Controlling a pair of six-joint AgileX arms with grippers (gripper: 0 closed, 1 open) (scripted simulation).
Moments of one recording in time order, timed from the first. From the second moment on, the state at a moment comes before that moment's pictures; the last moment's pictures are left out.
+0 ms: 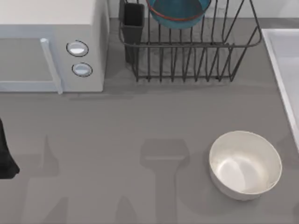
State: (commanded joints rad) left arm 0.00 0.00 0.00 0.00 0.00 0.00; right arm -0.50 1.94 0.43 1.53 -0.37 0.07
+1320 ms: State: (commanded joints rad) left arm 0.00 0.00 0.00 0.00 0.00 0.00; right arm 0.00 0.05 0.02 0.04 -0.05 -0.03
